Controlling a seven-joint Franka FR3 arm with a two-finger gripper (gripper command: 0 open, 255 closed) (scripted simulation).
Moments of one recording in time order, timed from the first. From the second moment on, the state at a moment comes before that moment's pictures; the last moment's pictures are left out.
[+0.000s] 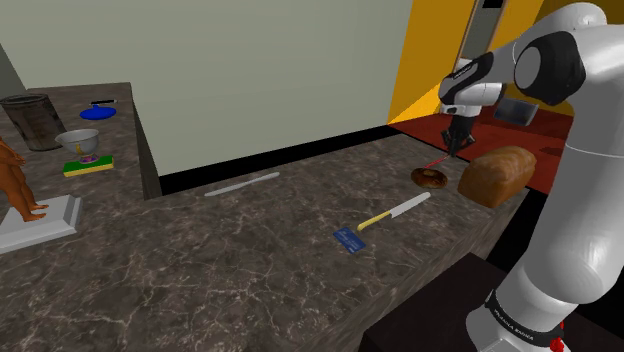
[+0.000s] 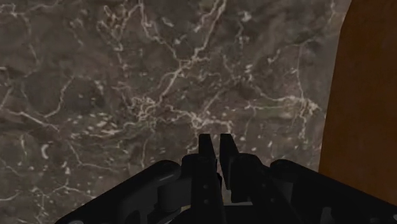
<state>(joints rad) -0.11 0.23 -0.80 -1.96 0.13 2.11 -2.37</state>
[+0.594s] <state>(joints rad) -0.13 0.29 -0.78 -2.01 0.19 2.20 -2.40</state>
